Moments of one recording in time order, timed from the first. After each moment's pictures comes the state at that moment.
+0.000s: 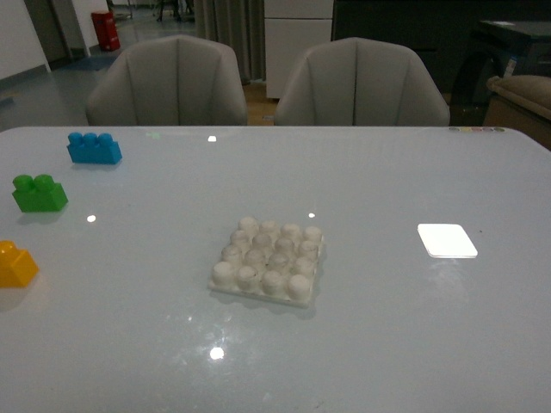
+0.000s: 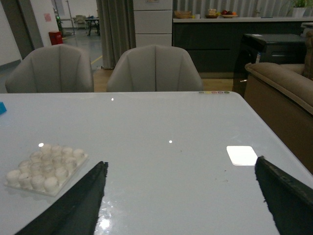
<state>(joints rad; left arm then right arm) 0.00 0.01 0.01 0.00 0.00 0.00 0.00 0.00 0.01 0.00 0.00 0.00</state>
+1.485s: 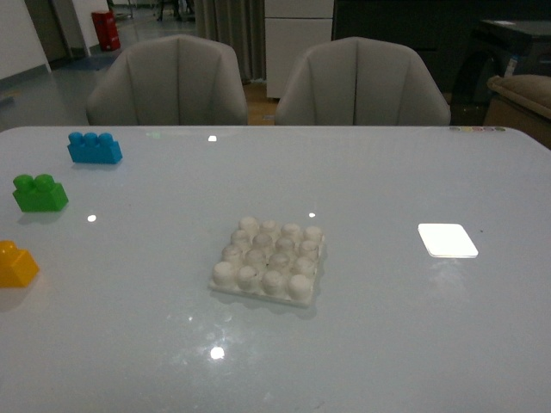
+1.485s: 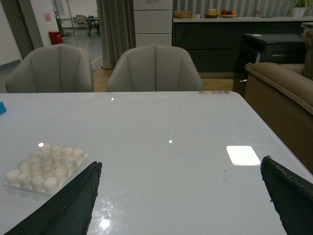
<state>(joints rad) 0.30 1.71 0.78 0.56 0.24 0.03 0.00 0.00 0.01 0.00 0.00 0.00</state>
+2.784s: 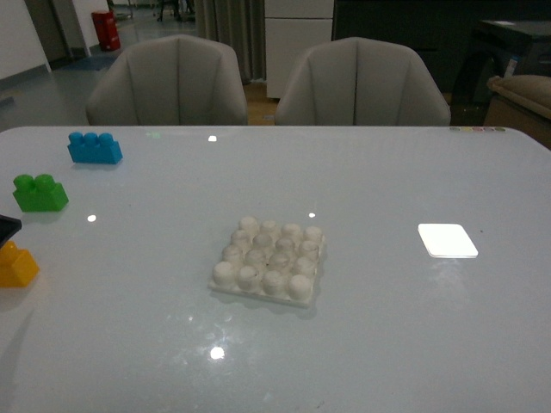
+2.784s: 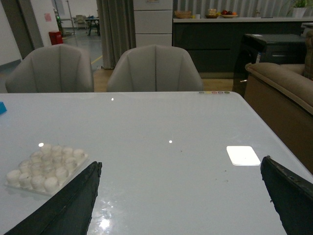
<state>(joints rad) 0.34 2.06 0.86 0.67 0.33 0.03 0.00 0.00 0.01 0.00 0.00 0.00</state>
